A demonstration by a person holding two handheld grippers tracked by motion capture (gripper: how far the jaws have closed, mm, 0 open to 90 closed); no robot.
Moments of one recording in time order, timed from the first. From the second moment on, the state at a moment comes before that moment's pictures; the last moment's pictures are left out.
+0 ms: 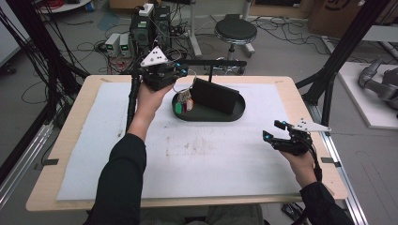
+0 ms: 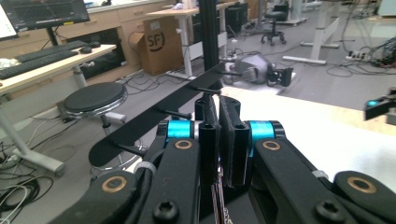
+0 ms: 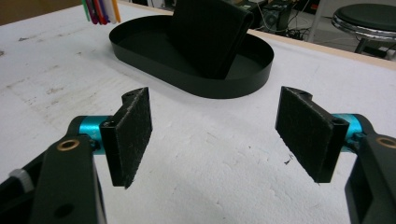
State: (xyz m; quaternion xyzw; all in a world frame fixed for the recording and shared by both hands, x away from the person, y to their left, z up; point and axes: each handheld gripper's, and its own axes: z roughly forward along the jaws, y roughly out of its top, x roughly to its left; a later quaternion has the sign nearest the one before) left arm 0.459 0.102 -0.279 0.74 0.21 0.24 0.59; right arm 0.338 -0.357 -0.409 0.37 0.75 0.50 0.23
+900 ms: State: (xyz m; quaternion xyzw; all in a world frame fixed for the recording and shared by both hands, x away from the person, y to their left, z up) left arm 0.502 0.105 -0.303 0.72 0.30 0.26 0.57; right arm 0.337 -0.357 -0.409 0.37 0.75 0.50 0.23
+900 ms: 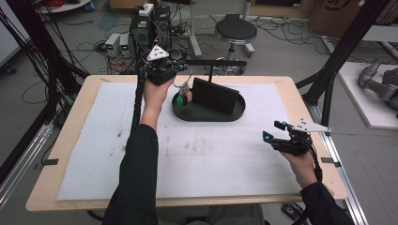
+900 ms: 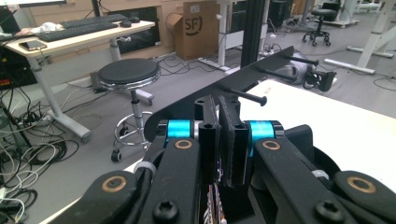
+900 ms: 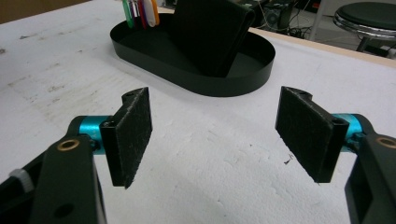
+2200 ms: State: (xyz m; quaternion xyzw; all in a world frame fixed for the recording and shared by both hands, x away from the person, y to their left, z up) left arm 0.465 0.124 -0.315 0.71 0.33 0.31 0.54; right arm 0.338 -0.358 -0.410 0.37 0.75 0.50 0.23
